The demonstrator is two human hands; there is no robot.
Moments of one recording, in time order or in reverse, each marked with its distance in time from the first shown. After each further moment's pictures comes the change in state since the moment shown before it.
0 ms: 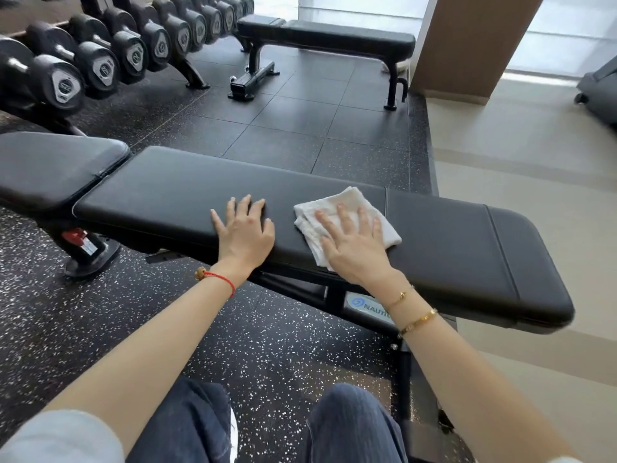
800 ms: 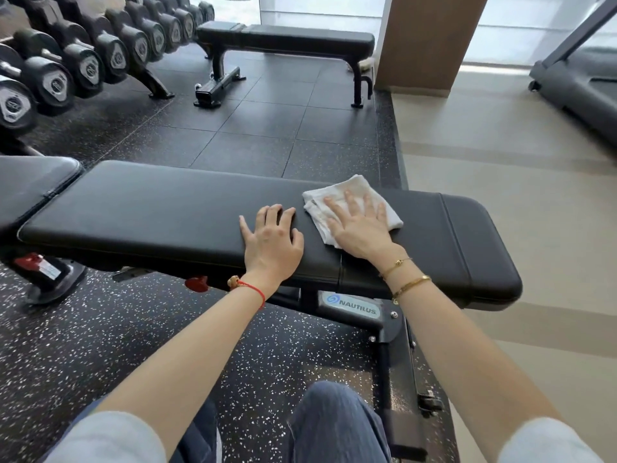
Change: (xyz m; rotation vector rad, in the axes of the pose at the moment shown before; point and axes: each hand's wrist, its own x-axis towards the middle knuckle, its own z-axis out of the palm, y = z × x) left_hand -0.026 0.095 0.040 0.044 0.017 0.221; right_hand 0.016 0.085 -0.016 0.040 -0.019 0.150
